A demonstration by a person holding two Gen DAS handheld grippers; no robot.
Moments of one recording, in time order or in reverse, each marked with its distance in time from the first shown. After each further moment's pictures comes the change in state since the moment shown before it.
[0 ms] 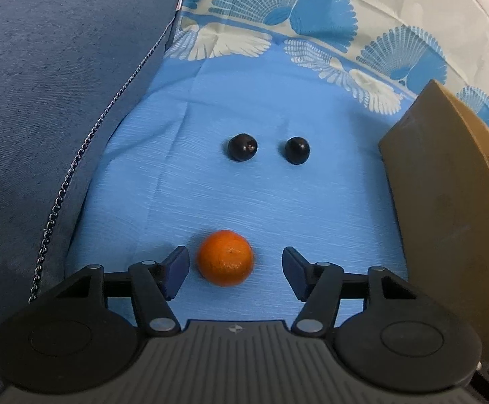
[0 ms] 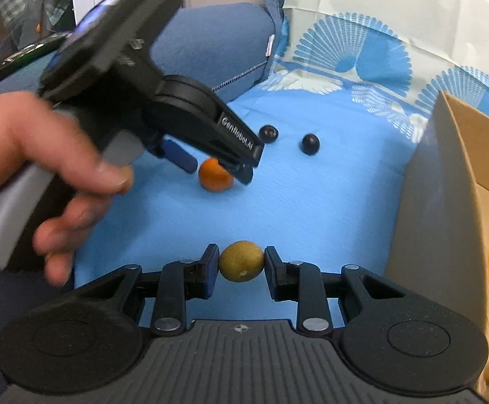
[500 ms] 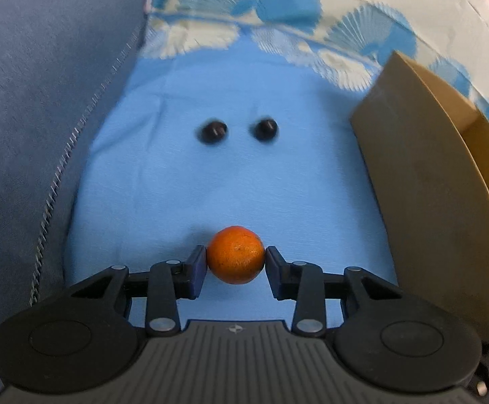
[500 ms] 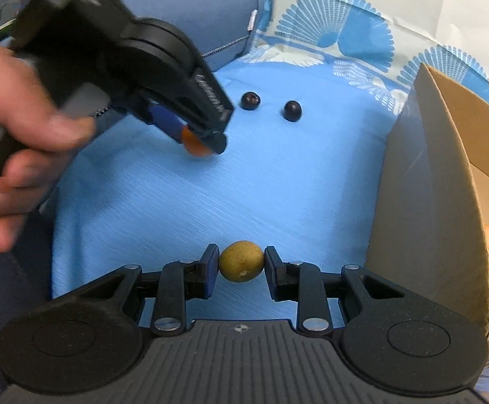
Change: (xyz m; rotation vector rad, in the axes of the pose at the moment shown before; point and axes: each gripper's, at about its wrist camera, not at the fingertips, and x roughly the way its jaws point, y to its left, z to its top) left arm -0.022 -0.014 -0.014 0.111 0.055 -0.058; right arm 0.005 0.004 -0.014 0.015 0.070 -0.087
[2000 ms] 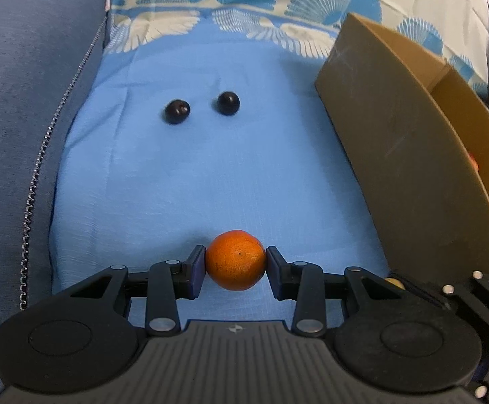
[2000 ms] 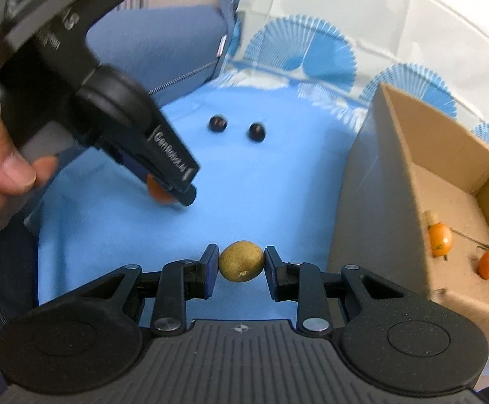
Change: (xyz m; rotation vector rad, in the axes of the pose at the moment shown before) left arm -0.017 -0.018 -0.017 0.113 0.017 -0.015; right arm -0.027 -0.002 -0.005 0.029 -0.108 -0.111
